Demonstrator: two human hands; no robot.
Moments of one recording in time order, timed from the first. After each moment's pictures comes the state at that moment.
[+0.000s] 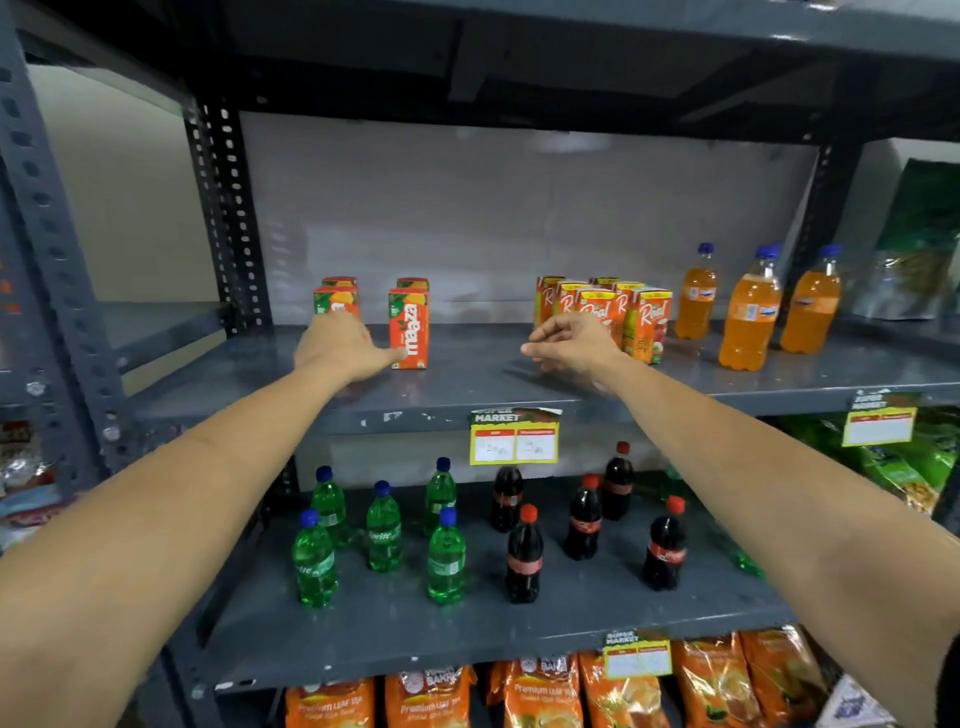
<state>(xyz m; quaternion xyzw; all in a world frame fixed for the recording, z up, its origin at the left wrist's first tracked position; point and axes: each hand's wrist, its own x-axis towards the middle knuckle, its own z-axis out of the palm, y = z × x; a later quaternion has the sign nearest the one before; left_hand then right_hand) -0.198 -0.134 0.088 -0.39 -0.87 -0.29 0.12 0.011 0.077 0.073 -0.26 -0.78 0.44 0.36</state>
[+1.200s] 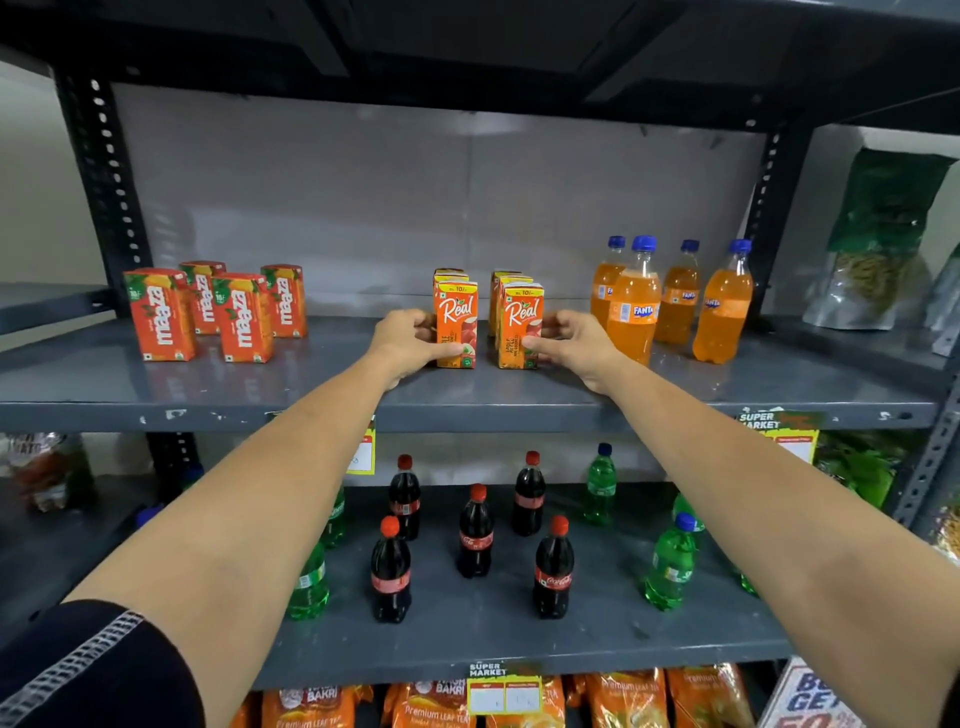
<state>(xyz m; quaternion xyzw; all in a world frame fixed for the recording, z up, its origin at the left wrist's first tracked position) -0.040 0.071 0.065 -0.43 -0.73 -0.53 -0.07 0.128 0.228 0.065 -0.24 -0.77 0.47 0.35</state>
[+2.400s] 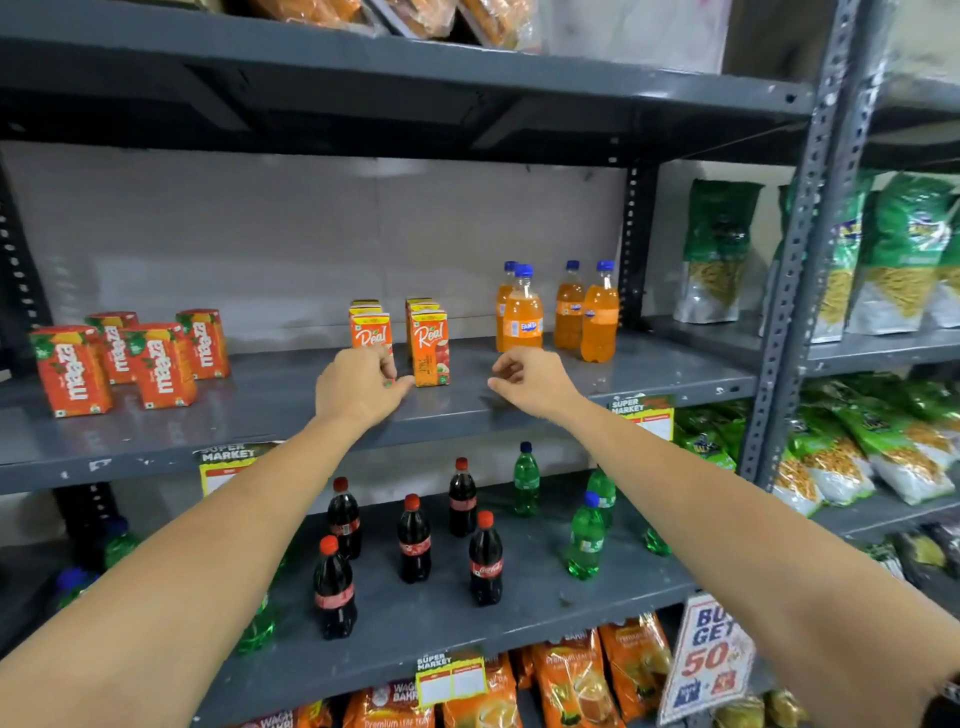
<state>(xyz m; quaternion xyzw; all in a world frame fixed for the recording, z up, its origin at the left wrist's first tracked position) 0.044 0.044 0.069 -0.48 -0.77 -0.38 0.17 0.226 0.191 0.061 -0.30 -0.85 0.20 0.39</state>
